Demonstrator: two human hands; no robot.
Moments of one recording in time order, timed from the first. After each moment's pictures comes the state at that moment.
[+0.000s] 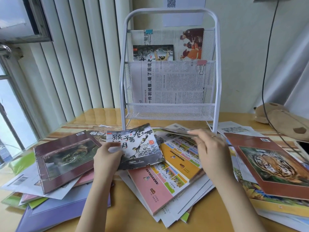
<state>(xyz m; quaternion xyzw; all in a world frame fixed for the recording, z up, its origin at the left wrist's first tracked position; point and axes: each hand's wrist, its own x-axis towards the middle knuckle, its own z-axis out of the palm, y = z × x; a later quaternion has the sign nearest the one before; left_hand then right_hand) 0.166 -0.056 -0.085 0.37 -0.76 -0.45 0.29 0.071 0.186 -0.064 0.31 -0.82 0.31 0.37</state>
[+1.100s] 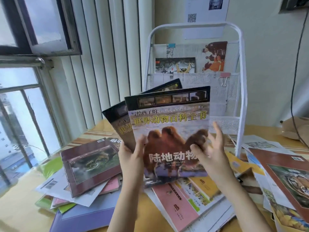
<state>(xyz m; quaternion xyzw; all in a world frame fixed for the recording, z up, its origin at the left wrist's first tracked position) 0.165 -0.035 -0.055 0.16 -0.56 -0.63 0.52 0.080 0.134 -0.050 0.31 -0.70 0.64 0.03</state>
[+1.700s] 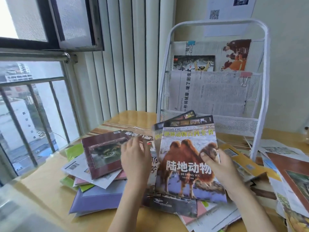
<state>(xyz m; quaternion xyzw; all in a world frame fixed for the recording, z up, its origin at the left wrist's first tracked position) 0.178 -0.062 -0.086 0.36 -0.78 -0.20 0.47 0.061 0.131 -0.087 0.23 -0.77 0.59 -0.04</state>
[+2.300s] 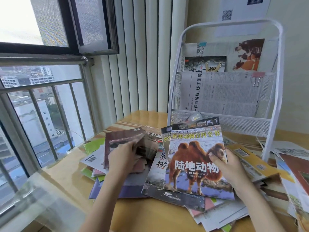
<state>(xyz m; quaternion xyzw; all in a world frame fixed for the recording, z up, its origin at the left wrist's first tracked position) 0.229 -0.129 -0.088 0.35 -0.90 0.00 0.27 0.066 0.131 -0.088 0.26 -0.75 0.60 -0.07</state>
